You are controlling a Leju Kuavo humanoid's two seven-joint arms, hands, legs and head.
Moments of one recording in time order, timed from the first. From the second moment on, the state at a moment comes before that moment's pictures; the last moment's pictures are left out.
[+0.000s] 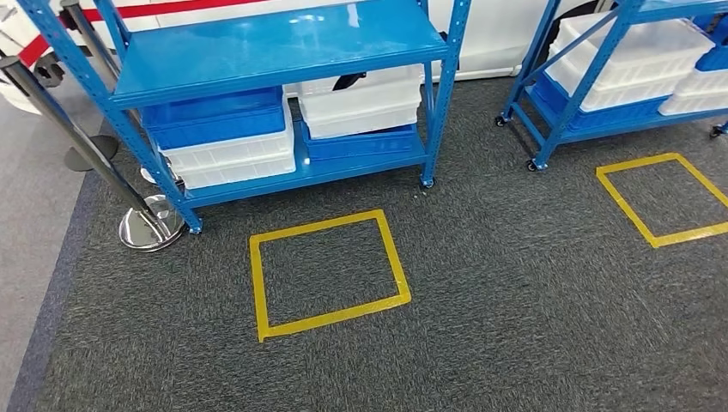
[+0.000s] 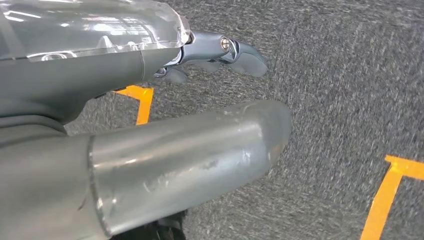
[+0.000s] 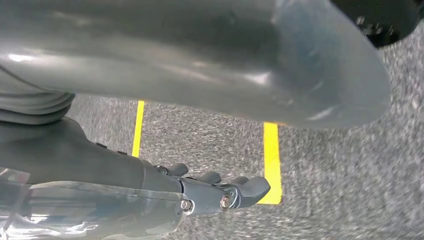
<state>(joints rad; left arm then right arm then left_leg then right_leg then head) -0.13 -0.02 -0.92 -0.03 1.55 0.24 -0.40 -0.06 0.19 -1.28 -0.33 1.34 0.02 -0.12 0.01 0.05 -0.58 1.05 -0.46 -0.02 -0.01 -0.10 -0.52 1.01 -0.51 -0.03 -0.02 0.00</state>
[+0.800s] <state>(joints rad) -0.14 -0.05 -0.92 -0.02 1.55 0.22 -0.45 -0.06 0.18 -1.30 -0.32 1.33 0.01 -0.10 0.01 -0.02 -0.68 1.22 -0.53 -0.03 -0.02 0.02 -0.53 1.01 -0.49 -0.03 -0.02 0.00</state>
